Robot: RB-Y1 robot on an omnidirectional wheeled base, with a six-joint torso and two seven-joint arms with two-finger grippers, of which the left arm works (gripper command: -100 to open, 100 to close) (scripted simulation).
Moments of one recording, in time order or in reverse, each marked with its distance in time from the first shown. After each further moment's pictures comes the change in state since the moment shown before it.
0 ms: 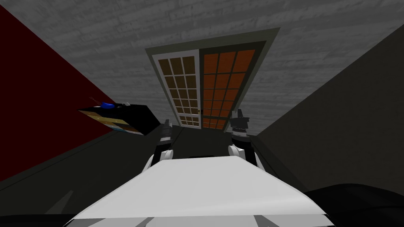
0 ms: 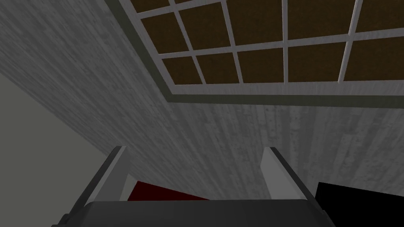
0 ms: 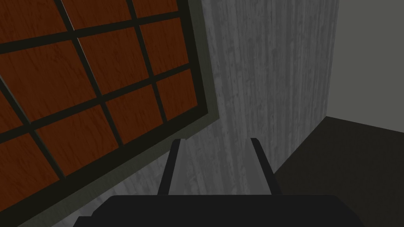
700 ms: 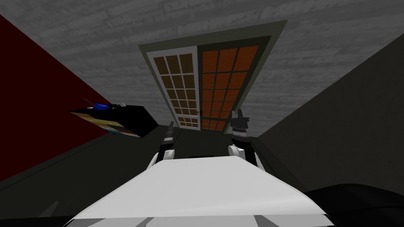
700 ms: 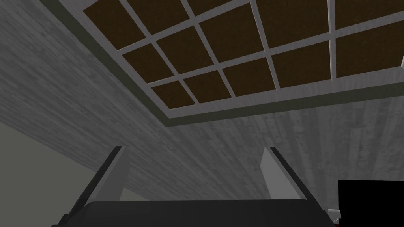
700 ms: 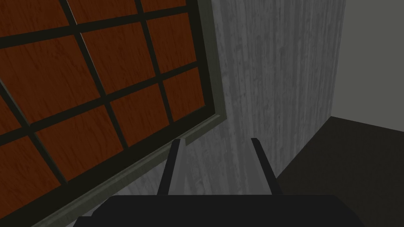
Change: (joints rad) arm -0.065 0.024 0.005 0.170 -0.038 -0.048 -0.146
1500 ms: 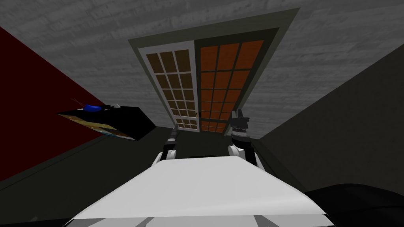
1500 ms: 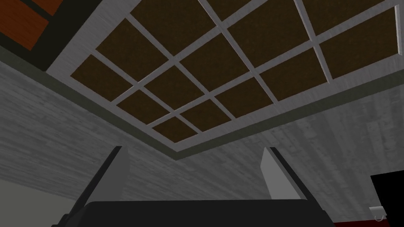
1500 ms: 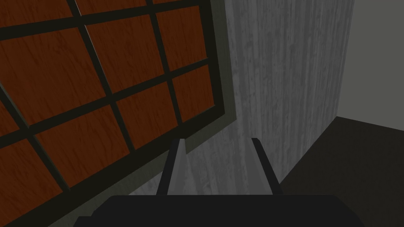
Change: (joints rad) arm -0.071 0.019 0.002 0.205 -0.051 -0.060 -0.193
